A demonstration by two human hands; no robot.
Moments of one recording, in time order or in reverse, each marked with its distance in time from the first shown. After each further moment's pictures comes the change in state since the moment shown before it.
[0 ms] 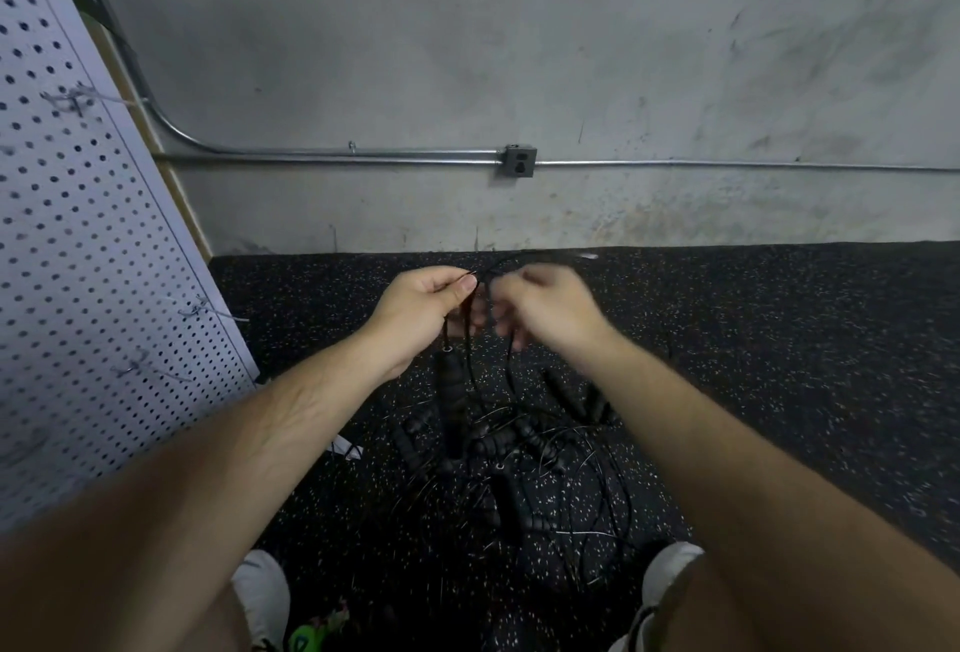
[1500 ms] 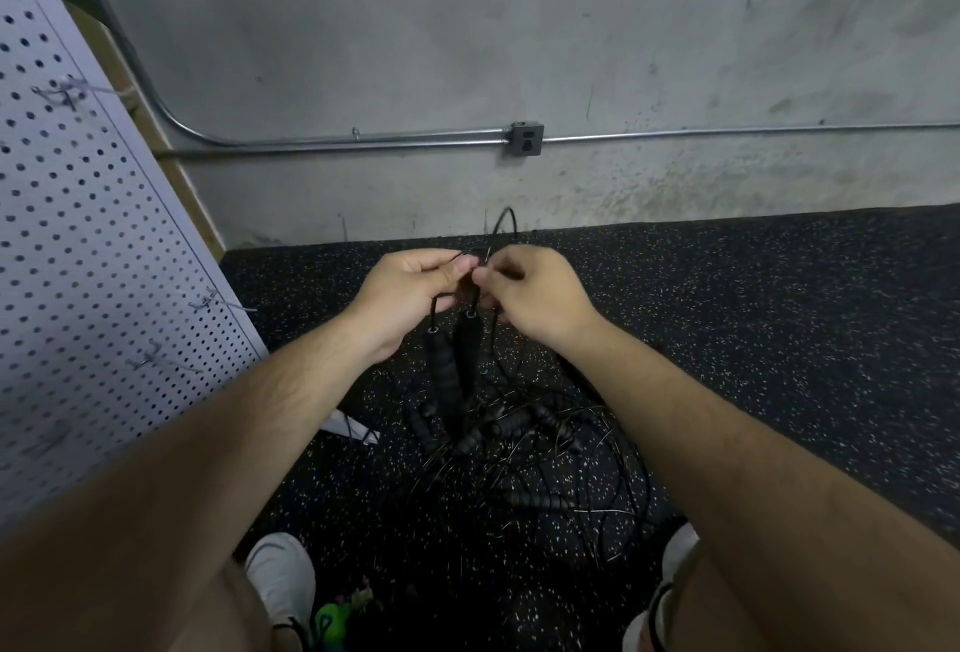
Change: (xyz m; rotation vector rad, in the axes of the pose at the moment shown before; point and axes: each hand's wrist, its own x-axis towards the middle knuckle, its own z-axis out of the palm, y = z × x) left_hand -0.002 0.002 -0.016 -0.001 -0.003 -0.044; right_hand 0.011 0.013 0.020 -0.223 0.082 -0.206
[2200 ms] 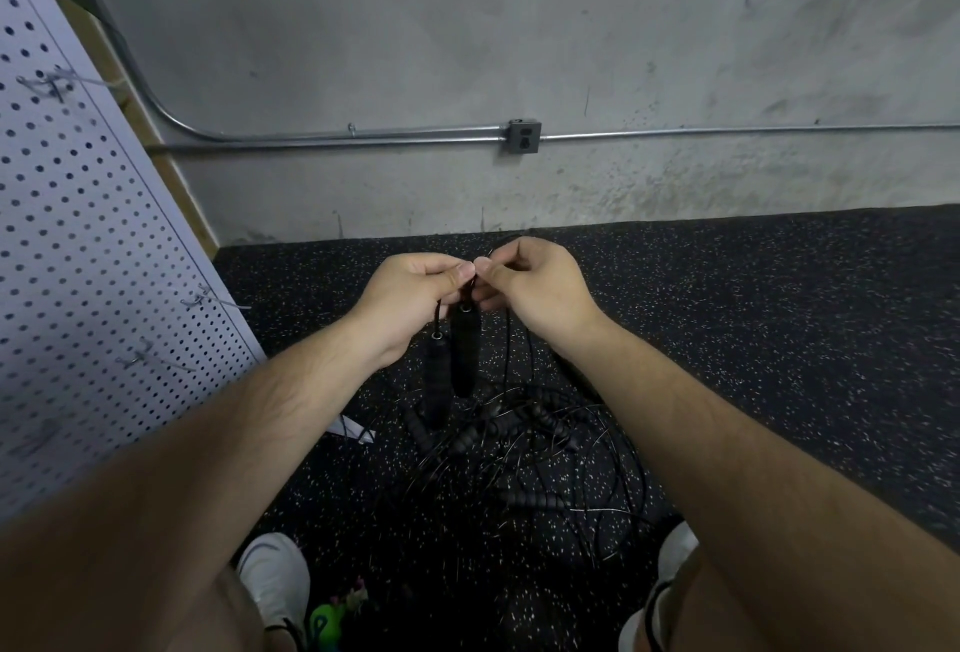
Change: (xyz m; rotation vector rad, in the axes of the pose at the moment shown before) left_hand -0.002 -0.003 0.006 0.040 0.004 -0.027; right_hand -0.001 -0.001 0.002 0.419 0.038 0.069
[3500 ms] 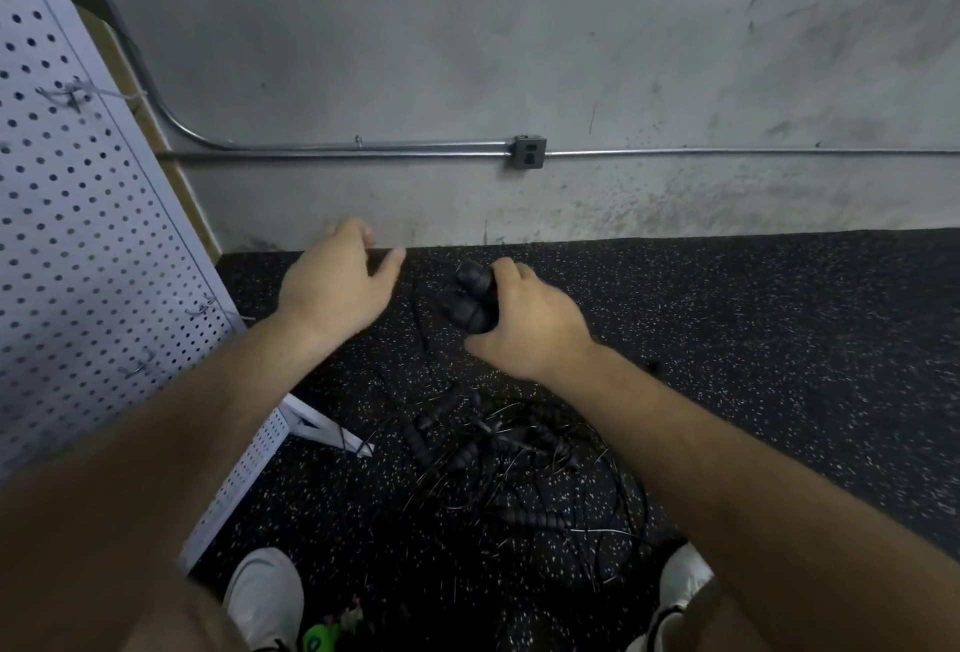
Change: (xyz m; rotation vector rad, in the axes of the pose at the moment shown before) left_hand 0.002 0.027 -0.065 1.005 0.342 0.245; right_hand -0.005 -0.007 0.011 -1.038 -0.103 -0.188
